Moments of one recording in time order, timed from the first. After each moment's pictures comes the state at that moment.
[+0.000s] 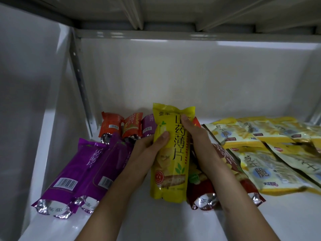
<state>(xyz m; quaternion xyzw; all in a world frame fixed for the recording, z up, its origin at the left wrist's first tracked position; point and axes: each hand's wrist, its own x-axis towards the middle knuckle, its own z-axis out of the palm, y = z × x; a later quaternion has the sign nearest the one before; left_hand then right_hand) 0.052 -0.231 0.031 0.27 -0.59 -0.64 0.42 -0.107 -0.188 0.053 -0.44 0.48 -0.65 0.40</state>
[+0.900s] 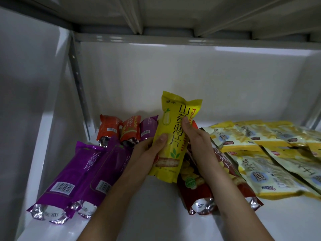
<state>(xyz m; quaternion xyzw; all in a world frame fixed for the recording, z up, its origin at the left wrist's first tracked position) 0.048 -0.233 0.031 0.28 -0.59 -0.63 0.42 -0.110 -0.191 0.049 -0.45 0.49 -0.67 0.33</state>
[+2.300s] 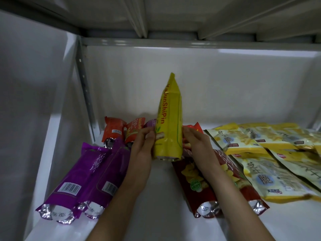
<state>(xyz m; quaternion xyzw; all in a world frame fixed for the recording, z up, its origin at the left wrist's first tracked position) 0.048 -0.240 0.026 0.25 -0.55 -0.55 0.58 -0.106 -0.199 0.041 -0.51 0.52 -0.64 0.25</state>
